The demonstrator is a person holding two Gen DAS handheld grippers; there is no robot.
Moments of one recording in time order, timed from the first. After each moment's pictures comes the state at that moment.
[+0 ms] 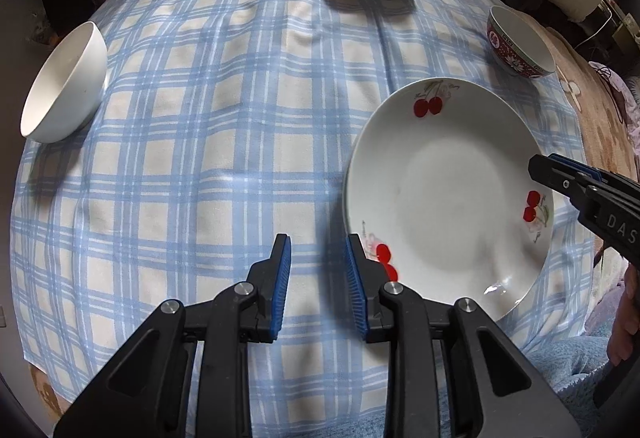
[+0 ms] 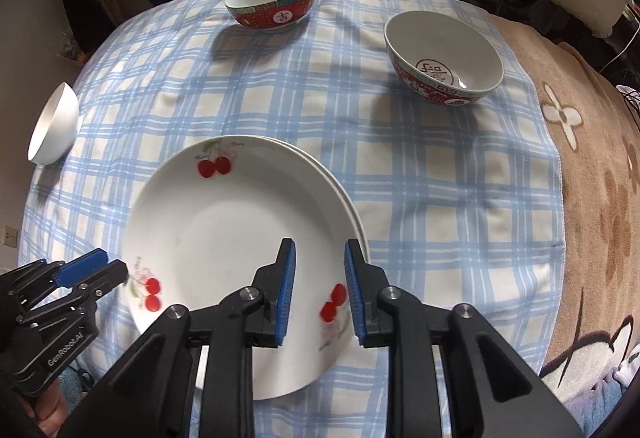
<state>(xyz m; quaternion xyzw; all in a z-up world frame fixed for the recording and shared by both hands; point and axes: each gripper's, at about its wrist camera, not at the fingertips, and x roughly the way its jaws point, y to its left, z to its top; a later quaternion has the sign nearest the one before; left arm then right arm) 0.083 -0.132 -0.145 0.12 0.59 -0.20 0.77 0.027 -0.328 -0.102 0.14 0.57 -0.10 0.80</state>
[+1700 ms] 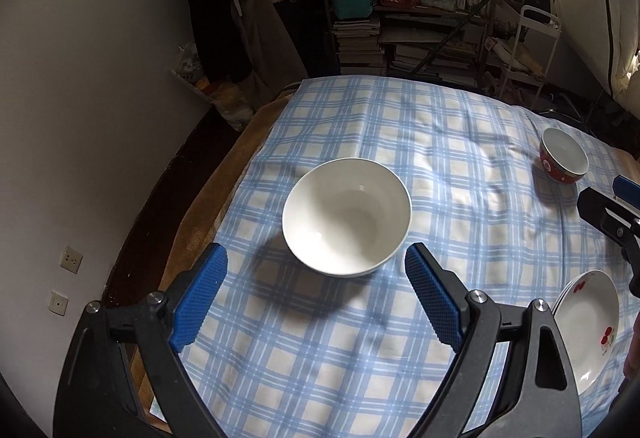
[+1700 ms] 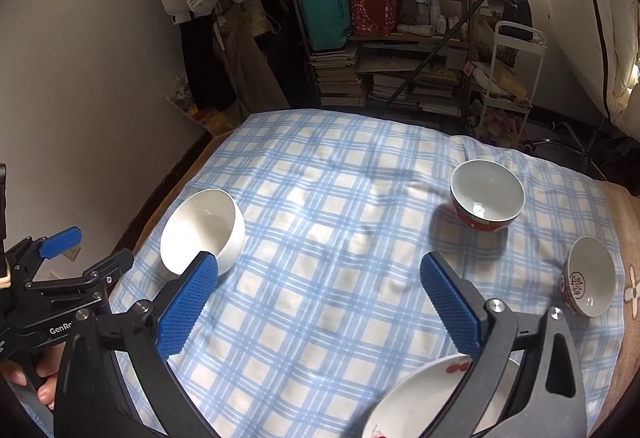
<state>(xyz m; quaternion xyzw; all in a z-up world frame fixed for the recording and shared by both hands) 0.211 0.046 -0.020 0.11 0.46 -0.02 0.88 0.176 -0.174 0.005 0.10 0.43 0.04 0.90</state>
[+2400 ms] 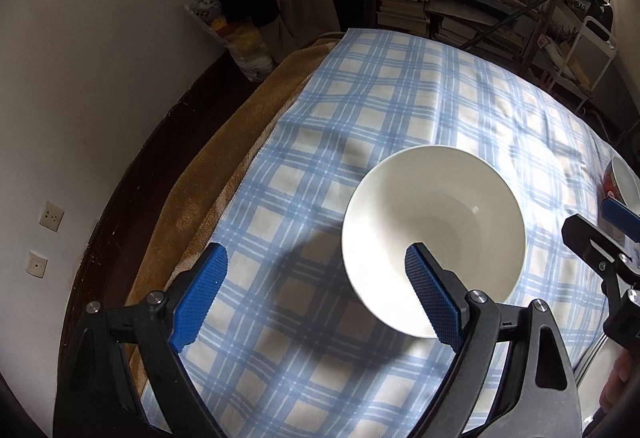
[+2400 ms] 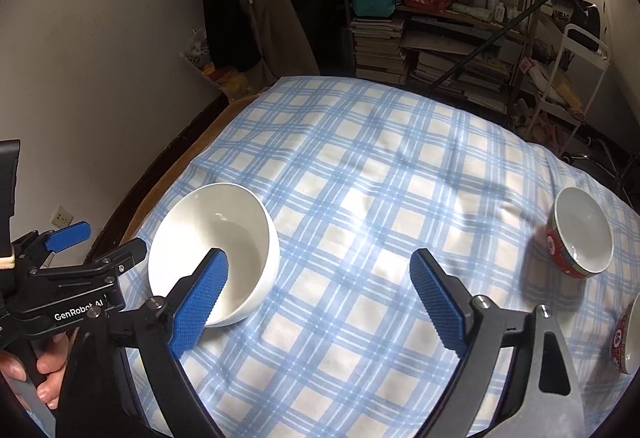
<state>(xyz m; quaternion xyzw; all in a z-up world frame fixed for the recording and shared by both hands) 0.295 0.106 -0.105 0.05 0.53 0.02 0.85 0.269 -0.097 -0.066 0.06 0.48 0.08 0.87</state>
